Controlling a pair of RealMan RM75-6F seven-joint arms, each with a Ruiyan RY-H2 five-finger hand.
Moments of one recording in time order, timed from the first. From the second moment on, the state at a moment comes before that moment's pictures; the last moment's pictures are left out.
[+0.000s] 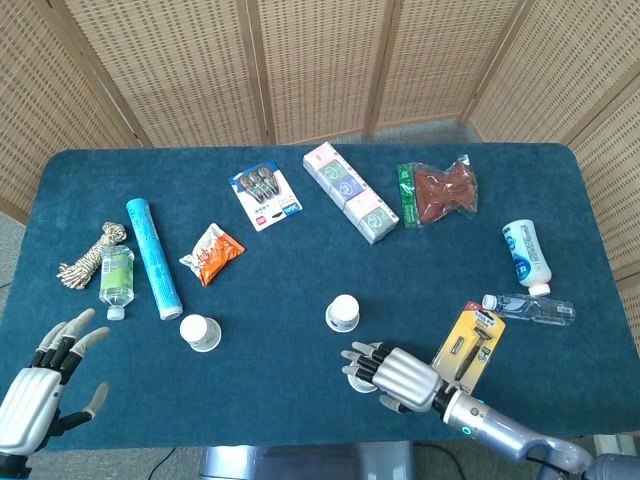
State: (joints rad) left arm 0.03 -1.01 0.13 -1.98 1.78 1.56 -0.02; right arm 0.61 -1.31 -0.13 -1.64 -1.88 0.97 -0.04
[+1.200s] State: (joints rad) left arm 0.03 -1.00 0.13 -1.97 1.79 1.57 -0.03; right arm 0.65 -1.38 -0.13 -1.63 -1.86 1.02 -0.02
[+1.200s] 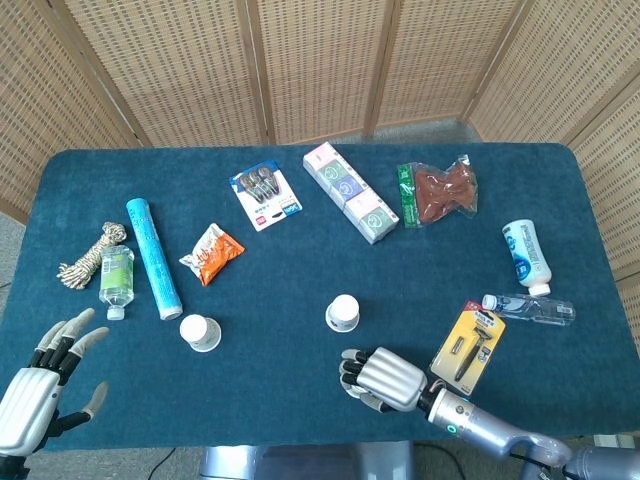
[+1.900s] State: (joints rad) left arm 0.01 -1.01 0.12 -1.96 1.77 1.55 -0.04; right arm 0.74 -1.46 -0.03 -1.68 -1.72 0.88 -0.10
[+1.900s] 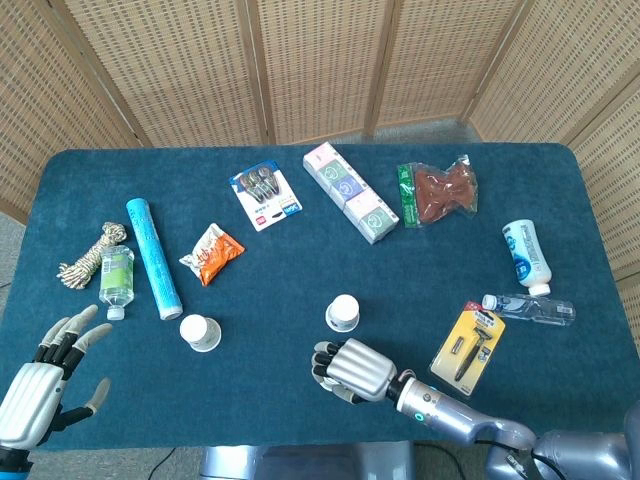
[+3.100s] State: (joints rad) left arm 0.02 -1.01 0.12 -1.96 1.76 1.56 -0.03; right arm 0.84 -1.45 0.02 -1.58 -1.61 0.81 -0.06
